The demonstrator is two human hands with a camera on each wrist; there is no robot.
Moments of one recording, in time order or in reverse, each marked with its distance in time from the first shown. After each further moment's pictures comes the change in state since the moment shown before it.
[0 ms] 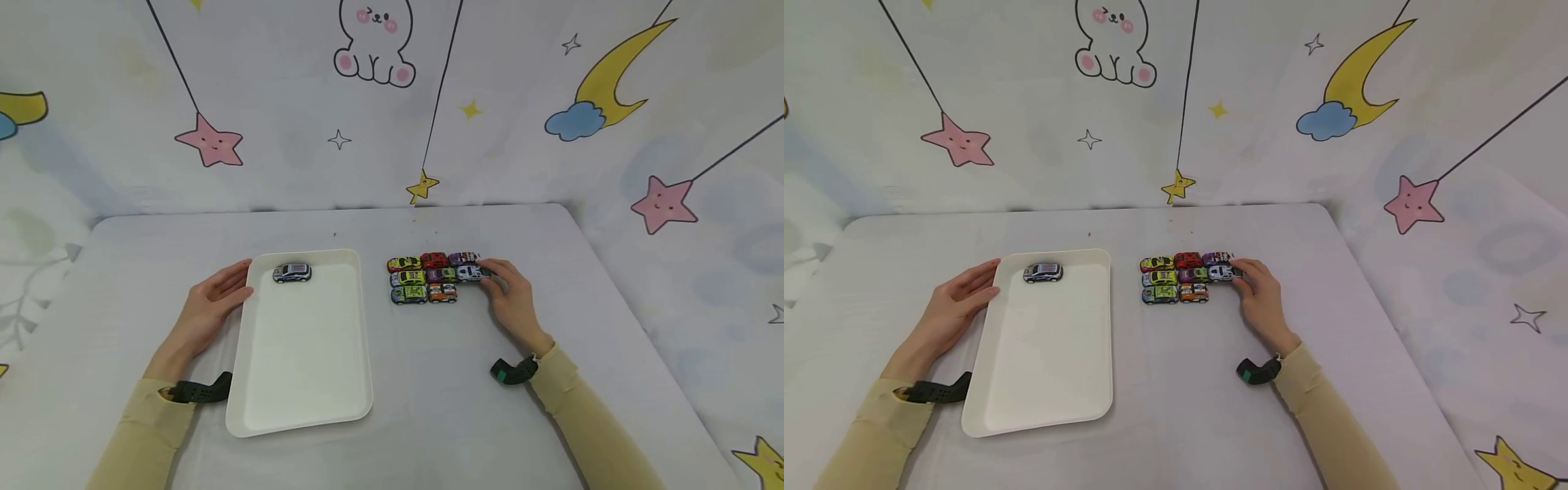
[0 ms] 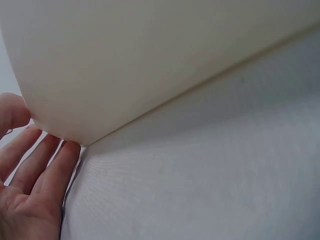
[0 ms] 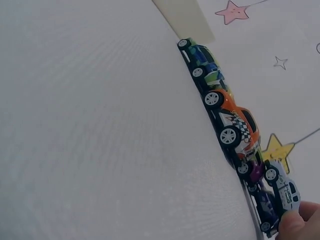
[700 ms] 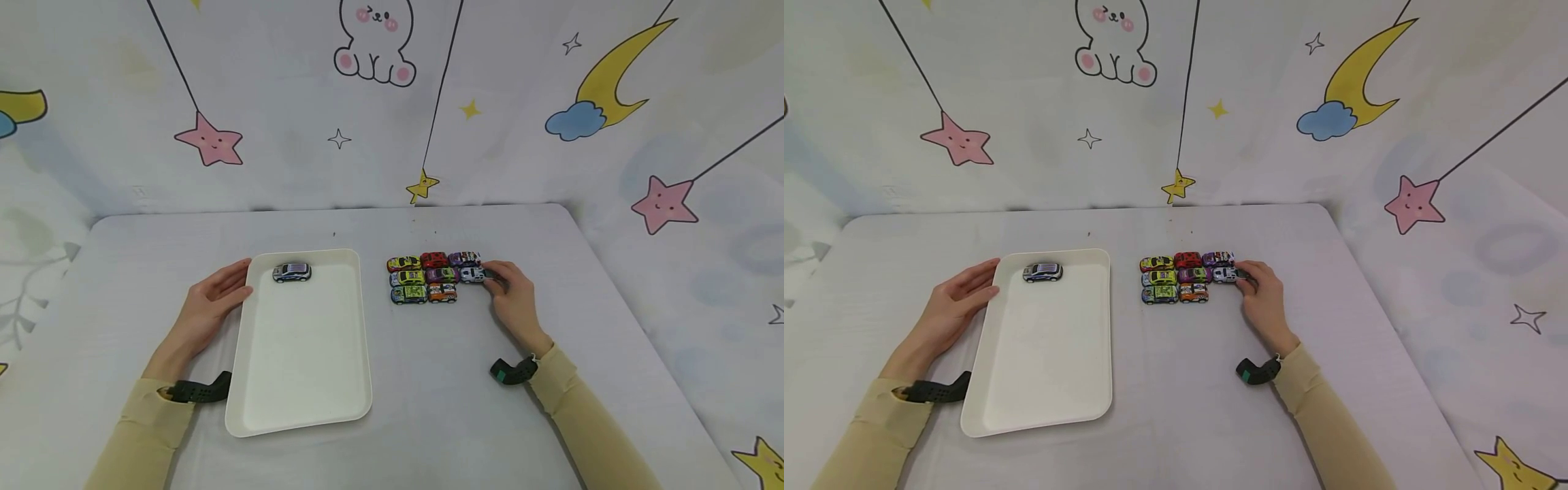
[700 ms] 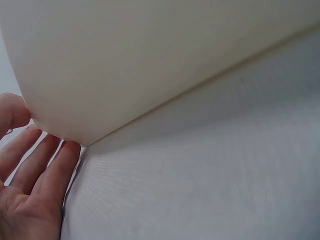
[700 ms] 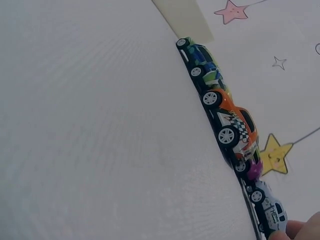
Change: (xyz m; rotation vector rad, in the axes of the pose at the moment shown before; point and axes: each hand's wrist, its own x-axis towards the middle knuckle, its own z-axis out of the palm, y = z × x) left_hand -0.001 0.001 0.000 0.008 -0.001 -0.010; right_hand -0.001 0.002 0.001 -0.041 0.009 0.139
